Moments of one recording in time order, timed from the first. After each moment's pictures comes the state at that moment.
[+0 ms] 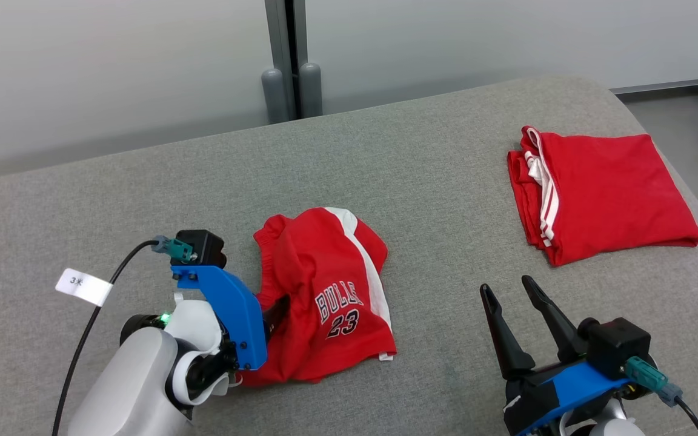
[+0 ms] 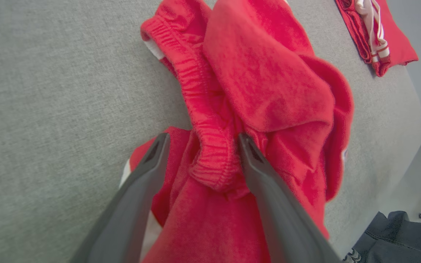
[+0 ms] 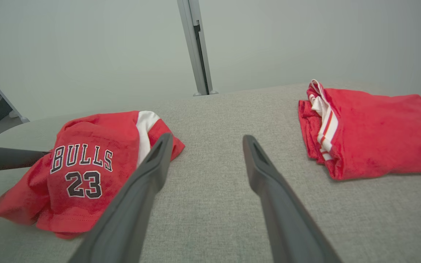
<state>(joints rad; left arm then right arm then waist) -0.42 0.24 -0.45 0.40 -0.74 -0.04 0.64 -0.07 -0.05 0.15 0.14 0.23 0.13 -0.11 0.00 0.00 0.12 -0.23</state>
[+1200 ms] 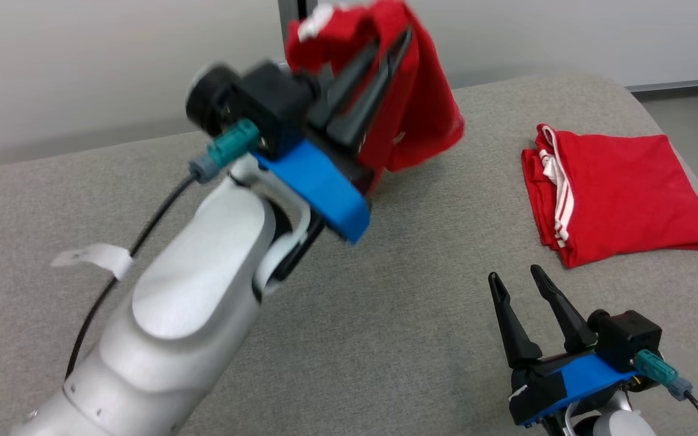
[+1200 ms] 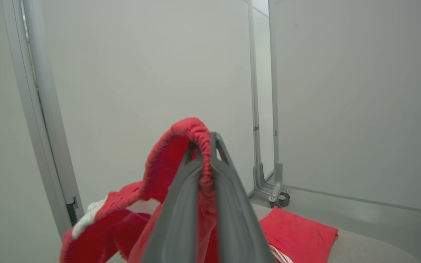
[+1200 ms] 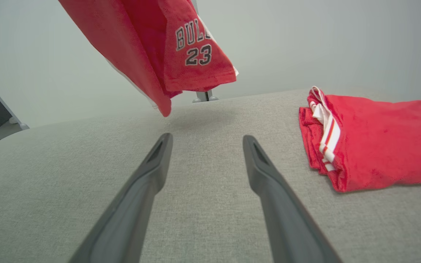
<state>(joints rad) -0.87 0.16 -0.69 0.31 -0.54 -0.13 -0.11 -0.10 -0.05 0.13 0.15 0.24 0.13 -0.13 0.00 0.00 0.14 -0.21</state>
